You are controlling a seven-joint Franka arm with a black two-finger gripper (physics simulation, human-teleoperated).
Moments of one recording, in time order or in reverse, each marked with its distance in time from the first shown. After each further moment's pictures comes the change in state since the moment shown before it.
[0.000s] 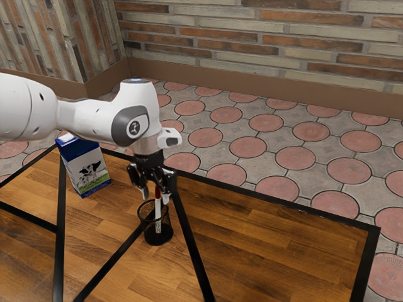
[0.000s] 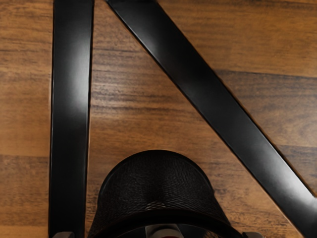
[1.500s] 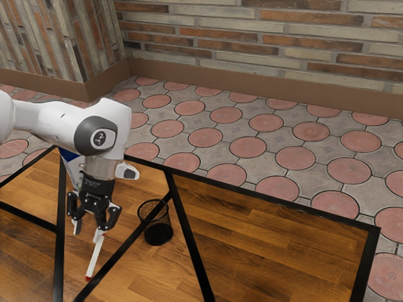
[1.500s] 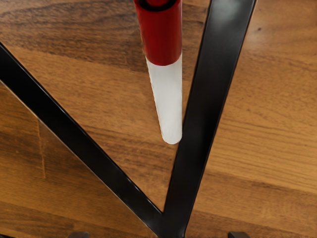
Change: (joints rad) arm 0.044 -0.218 0.014 -0.248 0.169 -0.432 -0.143
